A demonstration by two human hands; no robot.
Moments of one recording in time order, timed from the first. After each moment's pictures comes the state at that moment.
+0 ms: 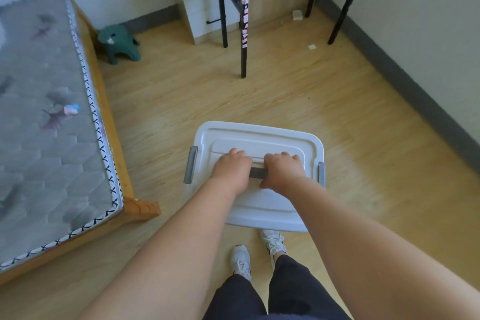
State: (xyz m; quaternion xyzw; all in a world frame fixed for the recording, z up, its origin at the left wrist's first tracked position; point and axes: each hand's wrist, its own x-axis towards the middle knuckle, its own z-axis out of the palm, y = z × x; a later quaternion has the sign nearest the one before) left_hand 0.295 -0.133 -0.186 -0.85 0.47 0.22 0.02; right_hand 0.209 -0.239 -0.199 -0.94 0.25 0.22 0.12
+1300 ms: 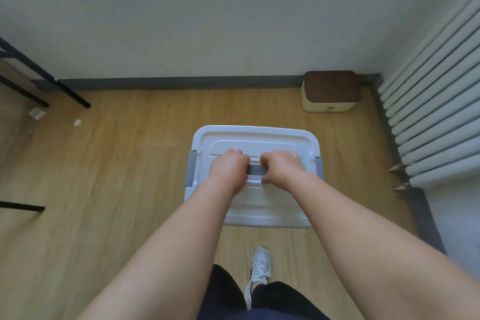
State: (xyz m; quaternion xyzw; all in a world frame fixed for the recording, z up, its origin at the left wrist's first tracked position) left_hand -0.229 -0.452 -0.157 -0.52 0.84 0.15 0.11; right_hand -0.373 -0.429 -0.166 -0.66 0.70 0.04 0.27
